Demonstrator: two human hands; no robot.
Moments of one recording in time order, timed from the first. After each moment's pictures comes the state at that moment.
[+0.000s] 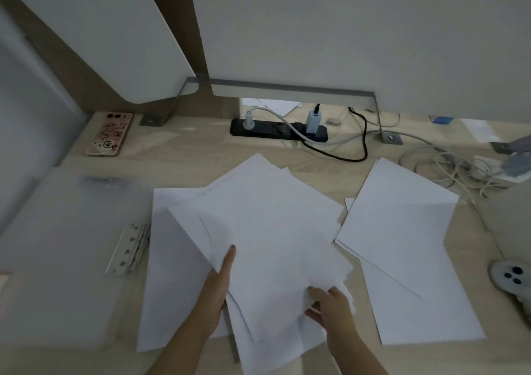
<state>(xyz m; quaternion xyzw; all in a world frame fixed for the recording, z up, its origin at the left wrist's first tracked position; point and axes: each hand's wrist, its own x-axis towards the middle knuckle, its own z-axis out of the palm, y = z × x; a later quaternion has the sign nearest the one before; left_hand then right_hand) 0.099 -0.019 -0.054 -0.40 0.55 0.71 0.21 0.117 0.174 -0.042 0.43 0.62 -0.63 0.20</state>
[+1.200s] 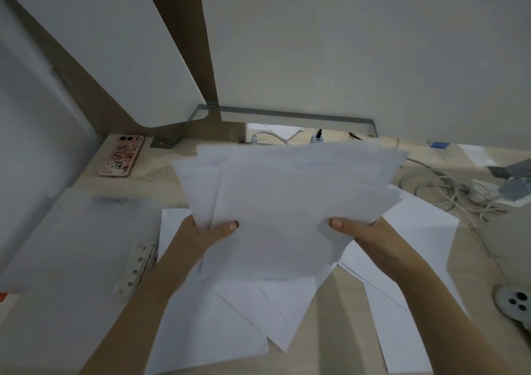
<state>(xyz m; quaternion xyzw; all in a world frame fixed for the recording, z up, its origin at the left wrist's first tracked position) 0.046 -0.069 0.064 -0.09 0.68 0.73 0.04 0.013 0.208 0.091 -0.02 0.67 -0.72 0.17</state>
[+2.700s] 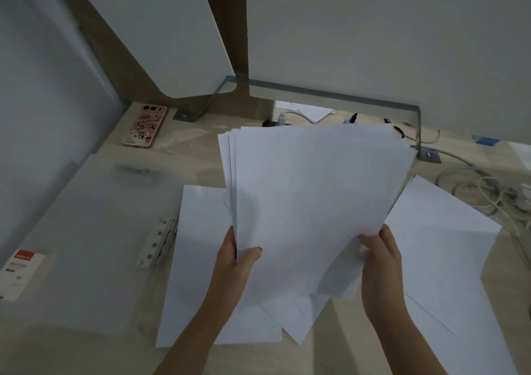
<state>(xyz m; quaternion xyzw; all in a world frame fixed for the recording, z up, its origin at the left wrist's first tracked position) 0.088 -0.035 0.007 -0.18 0.64 0.75 -0.01 0.051 0.159 0.041 0.18 0.67 -0.73 0.00</state>
